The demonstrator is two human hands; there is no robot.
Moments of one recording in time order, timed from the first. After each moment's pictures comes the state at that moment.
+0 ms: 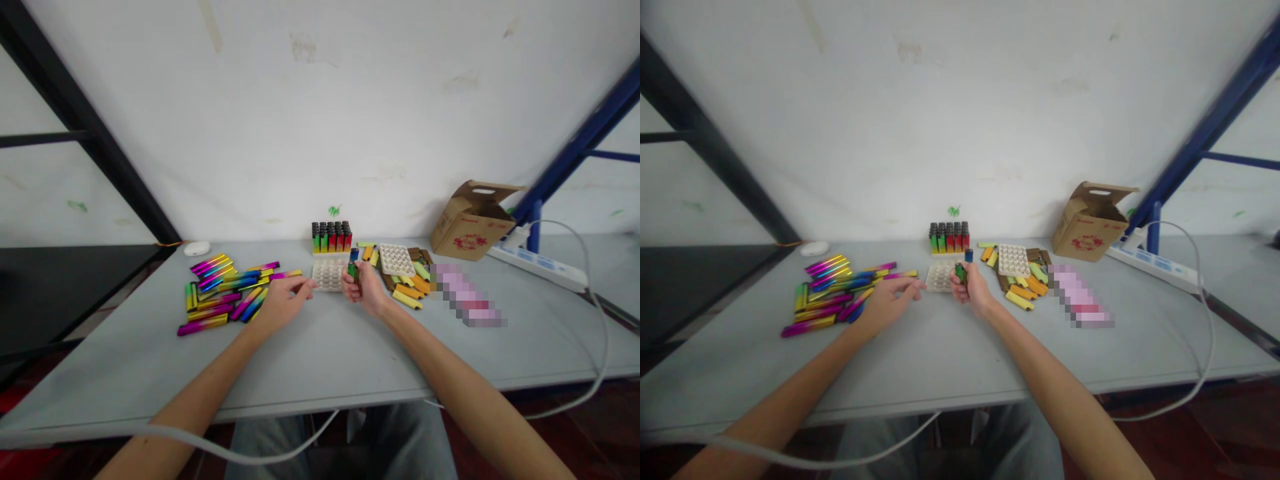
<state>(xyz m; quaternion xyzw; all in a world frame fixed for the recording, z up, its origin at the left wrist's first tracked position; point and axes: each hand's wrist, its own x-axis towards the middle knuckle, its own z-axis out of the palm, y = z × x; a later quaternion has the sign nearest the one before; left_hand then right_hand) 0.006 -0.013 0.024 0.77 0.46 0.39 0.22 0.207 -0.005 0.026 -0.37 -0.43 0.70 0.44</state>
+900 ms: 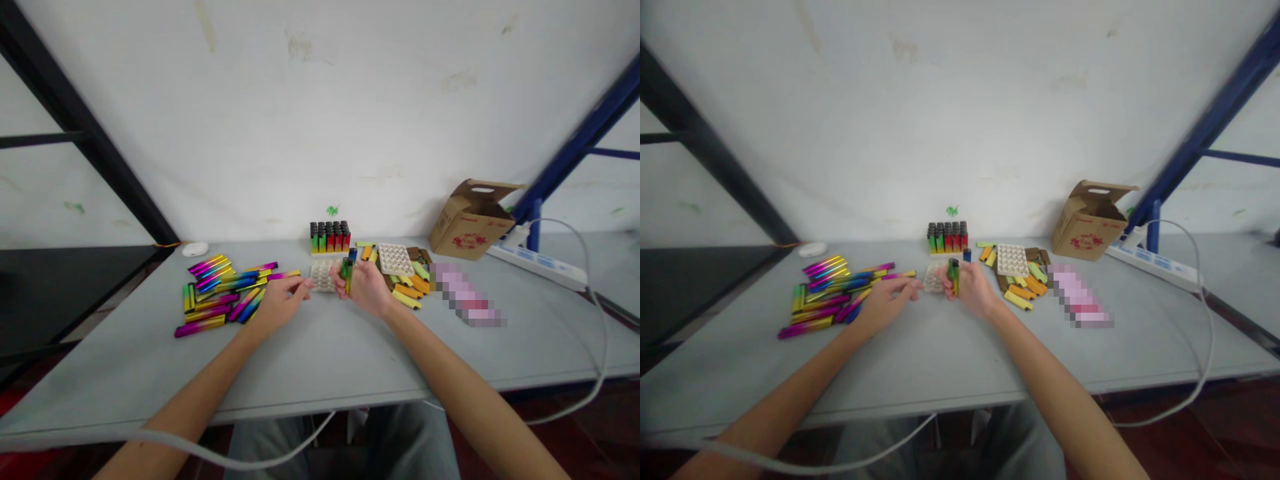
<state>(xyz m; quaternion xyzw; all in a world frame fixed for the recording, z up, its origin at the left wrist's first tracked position) 0.003 -0.012 0.022 0.77 0.47 0.38 0.20 0.211 -0.013 0.039 -0.25 -0.45 0.73 0.45</state>
